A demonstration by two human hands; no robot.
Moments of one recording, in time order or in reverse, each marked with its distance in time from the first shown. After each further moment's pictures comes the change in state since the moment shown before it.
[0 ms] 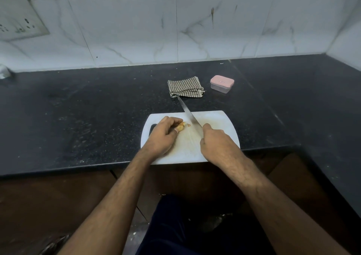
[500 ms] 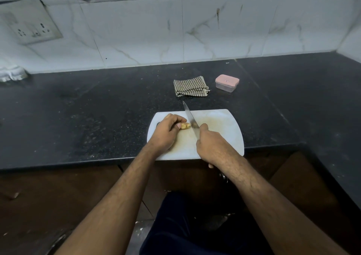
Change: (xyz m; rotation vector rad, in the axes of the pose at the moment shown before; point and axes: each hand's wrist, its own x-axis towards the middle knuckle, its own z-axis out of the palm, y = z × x) left_hand -0.001 0.000 -0.003 0.005 0.057 0.038; right_hand -0.005 -0.017 0.005 0.119 -0.136 0.040
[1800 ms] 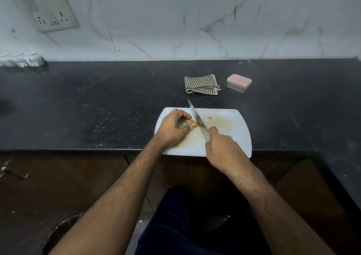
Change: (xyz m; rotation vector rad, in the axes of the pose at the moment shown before) left_hand -0.007 0.009 -0.005 0.028 0.074 -0.058; right_hand -0.017 0.010 0.005 -0.111 0.054 -0.070
